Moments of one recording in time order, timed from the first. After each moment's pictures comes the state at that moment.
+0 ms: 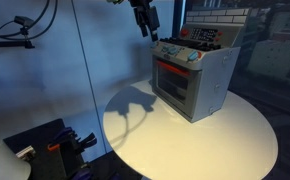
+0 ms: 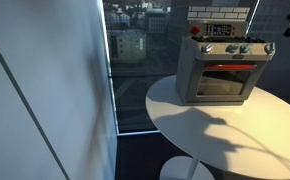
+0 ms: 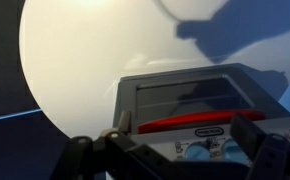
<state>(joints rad) -0.06 -0.24 0.00 -2.21 -0.02 2.25 0.29</state>
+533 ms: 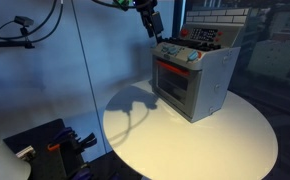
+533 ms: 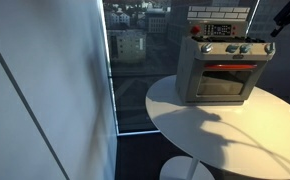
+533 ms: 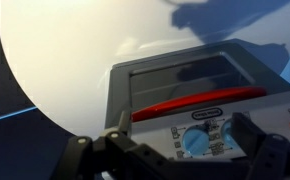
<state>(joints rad) -0.06 -0.18 0.01 -2.20 -0.02 2.37 0.38</state>
